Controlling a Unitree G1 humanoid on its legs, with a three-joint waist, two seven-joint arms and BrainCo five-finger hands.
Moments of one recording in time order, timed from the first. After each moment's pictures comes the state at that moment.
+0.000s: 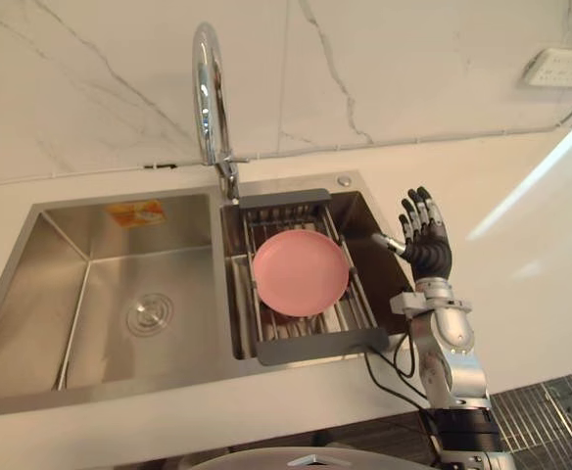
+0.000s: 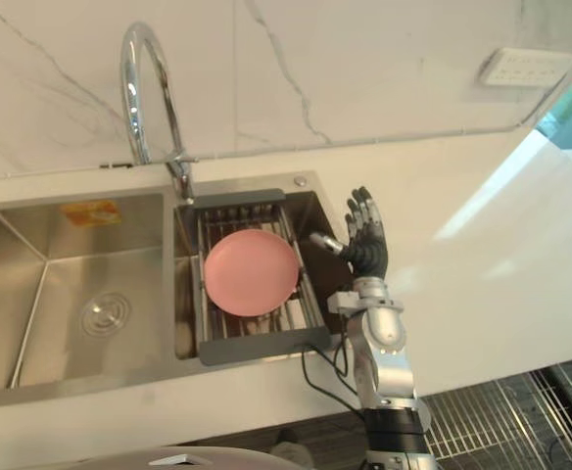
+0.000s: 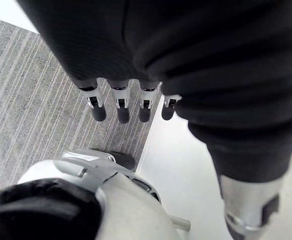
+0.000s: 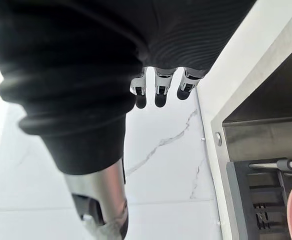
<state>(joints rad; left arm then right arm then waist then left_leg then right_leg) 0.20 0.16 0.09 0.99 -0.44 0.24 -0.01 -0.06 -0.28 -0.09 -0.11 0.34 -0.13 0.01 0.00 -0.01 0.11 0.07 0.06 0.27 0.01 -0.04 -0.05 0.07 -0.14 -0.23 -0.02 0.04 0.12</state>
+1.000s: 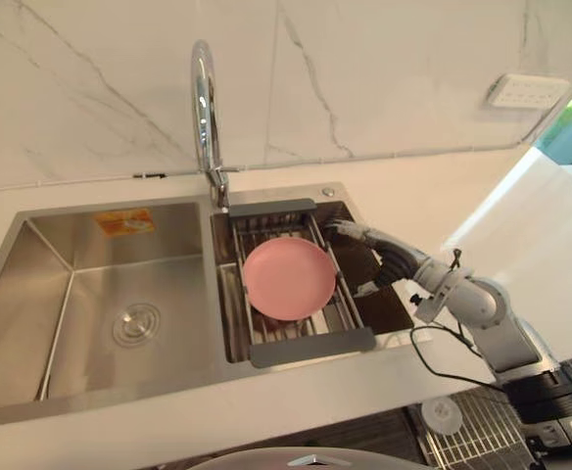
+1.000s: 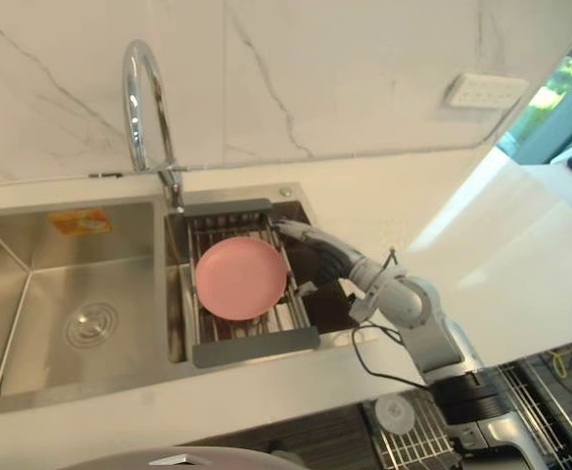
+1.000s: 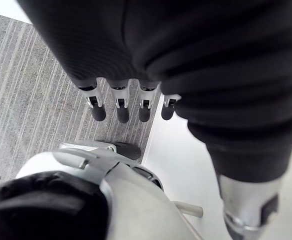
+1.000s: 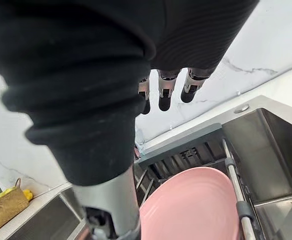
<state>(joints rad) 0.22 0.19 0.06 1.01 -0.43 0.26 -0.04 -0.17 -0.72 0.13 -0.10 -0.28 -0.30 0.45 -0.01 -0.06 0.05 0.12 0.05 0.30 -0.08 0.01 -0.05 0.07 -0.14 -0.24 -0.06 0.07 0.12</state>
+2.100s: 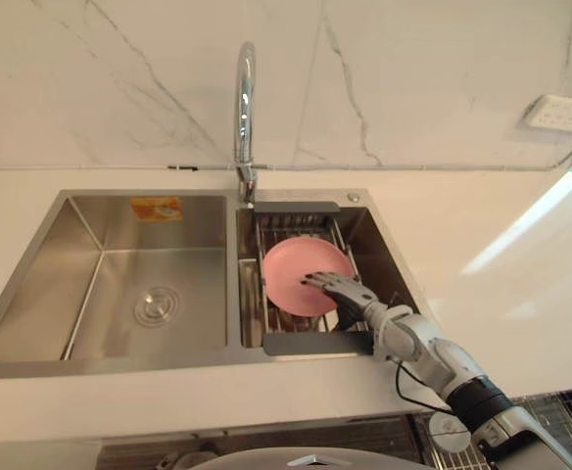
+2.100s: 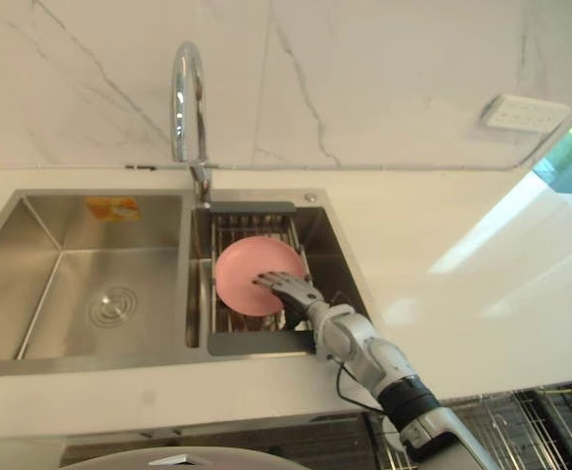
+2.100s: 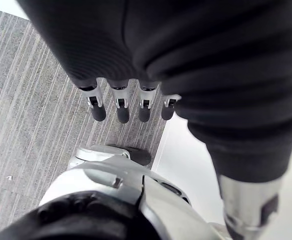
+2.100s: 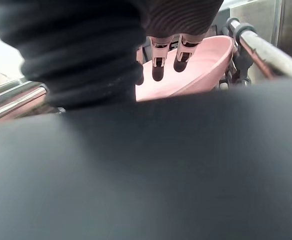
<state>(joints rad) 0.21 0.22 -0.01 1.01 -0.43 0.29 -0.03 -0.22 -0.57 0.43 0.25 -0.76 -0.28 0.14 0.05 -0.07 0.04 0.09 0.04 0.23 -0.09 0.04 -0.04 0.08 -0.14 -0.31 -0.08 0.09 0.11</state>
